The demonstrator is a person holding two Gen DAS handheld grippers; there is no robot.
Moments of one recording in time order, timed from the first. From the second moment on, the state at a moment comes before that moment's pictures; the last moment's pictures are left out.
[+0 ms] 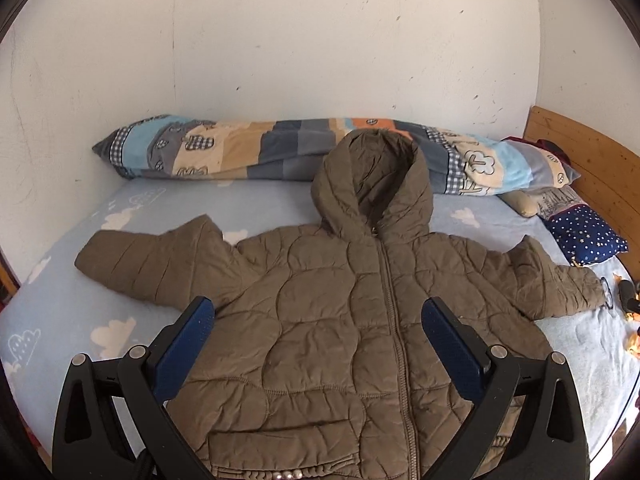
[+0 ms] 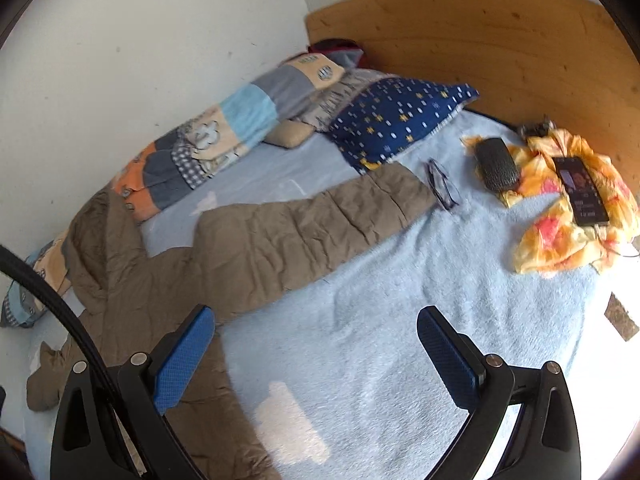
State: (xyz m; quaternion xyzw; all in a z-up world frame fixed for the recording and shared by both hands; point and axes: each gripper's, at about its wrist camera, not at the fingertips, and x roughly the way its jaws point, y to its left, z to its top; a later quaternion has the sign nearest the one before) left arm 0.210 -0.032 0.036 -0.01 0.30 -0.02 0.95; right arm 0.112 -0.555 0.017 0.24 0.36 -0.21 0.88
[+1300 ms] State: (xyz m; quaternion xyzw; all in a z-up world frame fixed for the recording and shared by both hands) left arm 0.267 -0.007 -0.023 -0.03 0.40 0.01 0.91; right arm 0.202 -0.774 -0.110 0.47 0.32 -0.23 0.79
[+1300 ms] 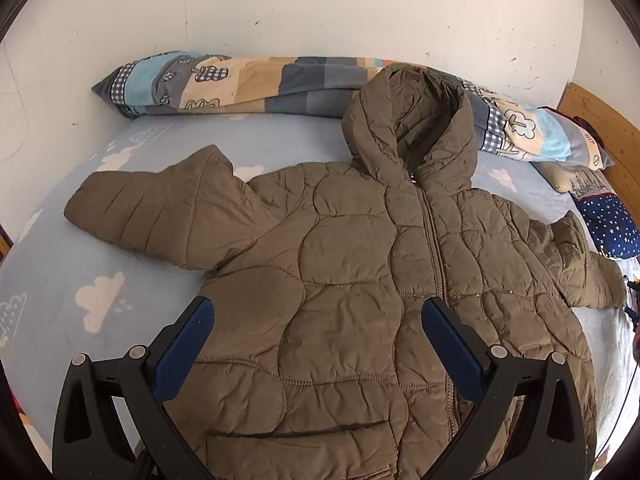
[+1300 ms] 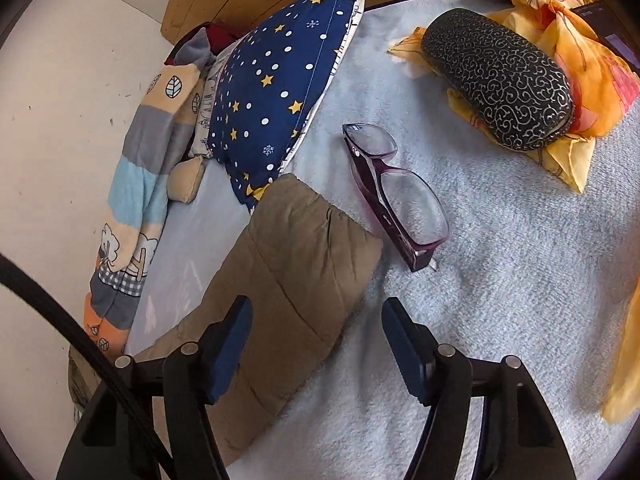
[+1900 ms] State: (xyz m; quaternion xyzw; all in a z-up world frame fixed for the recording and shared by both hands) left arm 0.266 0.001 -0.023 -0.04 0.40 0.01 0.91; right arm 0.221 -0.767 -0.077 0.44 0.27 -0.22 0.83
